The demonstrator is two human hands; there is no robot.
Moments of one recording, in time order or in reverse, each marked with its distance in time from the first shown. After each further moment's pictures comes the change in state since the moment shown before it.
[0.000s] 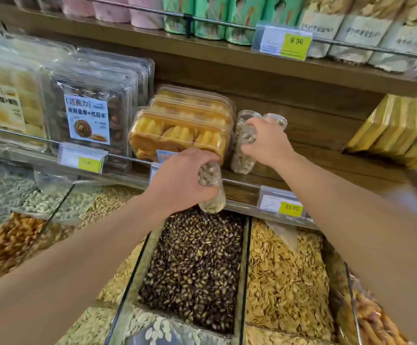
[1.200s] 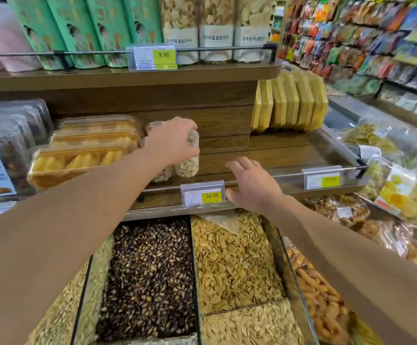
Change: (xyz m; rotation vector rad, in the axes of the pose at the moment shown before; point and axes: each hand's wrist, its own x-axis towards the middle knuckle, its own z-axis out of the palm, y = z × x) left_hand 0.132 0.124 0.054 0.362 -0.113 0.190; right_hand -0.160 0.111 -0.038 -0.172 -0.043 0.102
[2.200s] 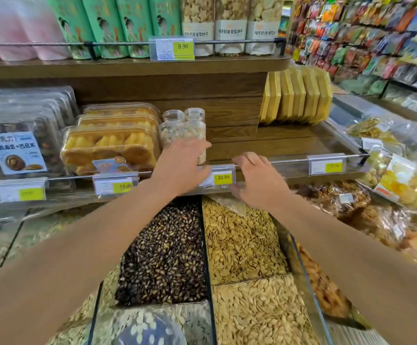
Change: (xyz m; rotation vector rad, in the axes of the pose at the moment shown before) left_hand -0.106 0.007 0.015 -0.061 0.094 0.122; right_hand -0.044 -0.040 -0.007 -0.020 0.007 0.029
